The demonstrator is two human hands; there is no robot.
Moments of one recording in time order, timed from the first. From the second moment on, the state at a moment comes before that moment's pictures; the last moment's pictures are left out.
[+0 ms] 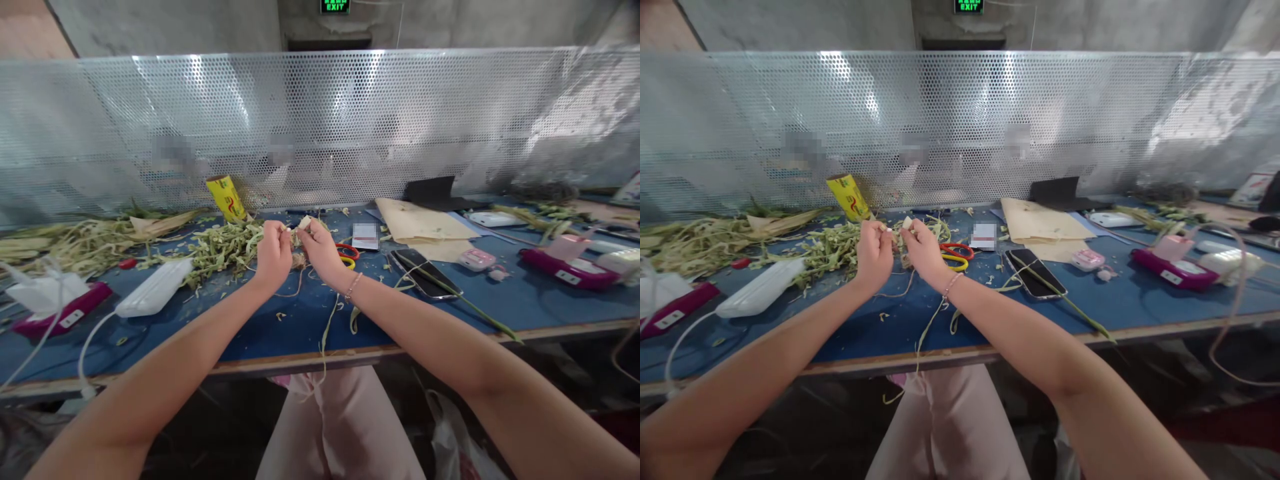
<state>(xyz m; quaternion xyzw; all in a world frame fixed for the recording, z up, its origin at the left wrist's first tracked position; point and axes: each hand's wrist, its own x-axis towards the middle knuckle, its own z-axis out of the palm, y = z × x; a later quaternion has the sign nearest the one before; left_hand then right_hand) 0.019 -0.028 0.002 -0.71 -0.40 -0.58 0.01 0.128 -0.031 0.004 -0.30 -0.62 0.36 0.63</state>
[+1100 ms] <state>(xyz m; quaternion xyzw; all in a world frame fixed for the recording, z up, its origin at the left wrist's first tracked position) 0.015 -0.030 0.008 -0.69 -0.39 -0.61 0.00 0.124 -0.035 0.006 -0.27 -0.53 0.51 0.63</state>
